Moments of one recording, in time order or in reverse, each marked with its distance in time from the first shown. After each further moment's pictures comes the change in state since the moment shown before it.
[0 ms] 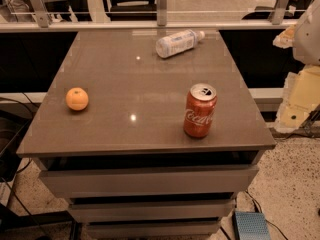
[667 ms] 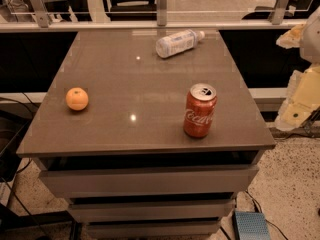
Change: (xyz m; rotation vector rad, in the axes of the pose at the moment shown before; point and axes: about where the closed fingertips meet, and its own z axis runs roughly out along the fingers) arm 0.002 -0.003 0.000 -0.004 -0.082 0.035
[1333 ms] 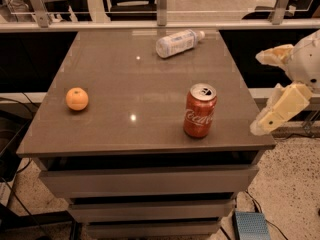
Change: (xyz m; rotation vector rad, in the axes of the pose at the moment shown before) arm -0.017 0.000 0.043 -0.063 -0.366 0.055
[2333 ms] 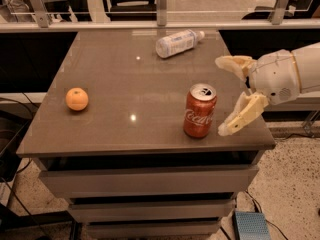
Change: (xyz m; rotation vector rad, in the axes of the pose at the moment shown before) arm -0.039 0.000 0.065 -0.131 -0.397 -0.137
